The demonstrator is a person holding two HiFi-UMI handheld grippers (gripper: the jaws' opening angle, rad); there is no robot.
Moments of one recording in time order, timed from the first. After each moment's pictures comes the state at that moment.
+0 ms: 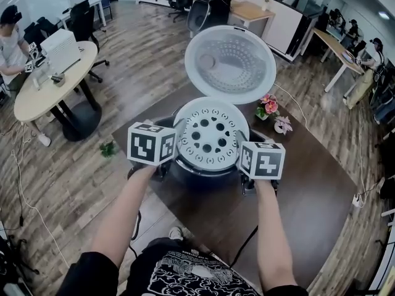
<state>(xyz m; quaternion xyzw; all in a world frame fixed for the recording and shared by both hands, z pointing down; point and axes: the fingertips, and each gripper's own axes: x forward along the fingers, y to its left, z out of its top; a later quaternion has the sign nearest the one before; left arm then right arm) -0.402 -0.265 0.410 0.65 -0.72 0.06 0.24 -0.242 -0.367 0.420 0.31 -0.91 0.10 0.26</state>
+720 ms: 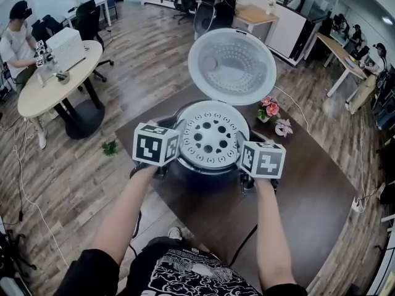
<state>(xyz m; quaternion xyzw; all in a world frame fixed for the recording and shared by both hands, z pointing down) -0.406 -0.258 0.414 0.64 -0.74 0.09 0.22 -0.243 -0.363 0.421 0.30 -0.92 0.12 0.24</state>
